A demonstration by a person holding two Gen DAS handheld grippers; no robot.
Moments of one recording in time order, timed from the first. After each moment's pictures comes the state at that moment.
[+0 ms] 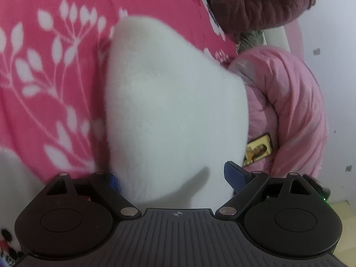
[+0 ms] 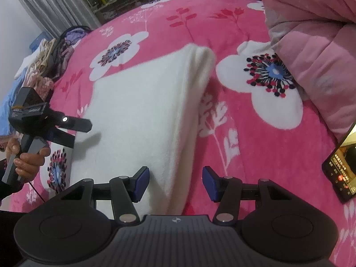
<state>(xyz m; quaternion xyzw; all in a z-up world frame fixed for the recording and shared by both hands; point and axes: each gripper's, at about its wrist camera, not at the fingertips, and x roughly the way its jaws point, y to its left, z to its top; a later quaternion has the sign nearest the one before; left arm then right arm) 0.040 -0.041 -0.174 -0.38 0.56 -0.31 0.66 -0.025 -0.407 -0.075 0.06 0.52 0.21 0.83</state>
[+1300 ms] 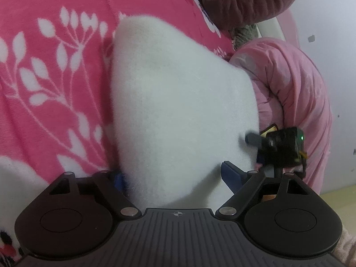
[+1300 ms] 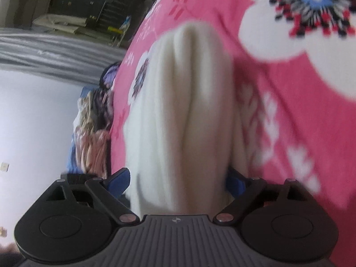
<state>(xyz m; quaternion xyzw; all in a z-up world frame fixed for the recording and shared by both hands) 0.032 -0.043 -0.184 -0.33 0.54 -0.34 0.69 0.063 -0.413 -0.168 0.35 0.54 0.32 0.70</state>
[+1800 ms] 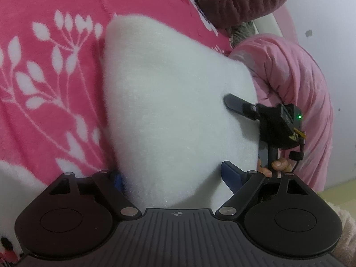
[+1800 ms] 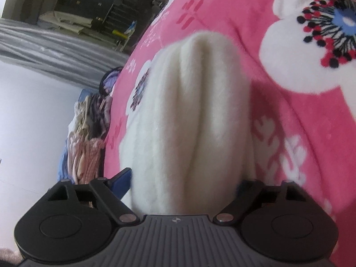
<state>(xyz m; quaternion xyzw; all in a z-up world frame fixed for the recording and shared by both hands) 0.029 -0.042 -0.185 -0.31 0.54 -0.35 0.70 0.091 -0.387 -0.166 0.32 0.51 0.30 0.74</state>
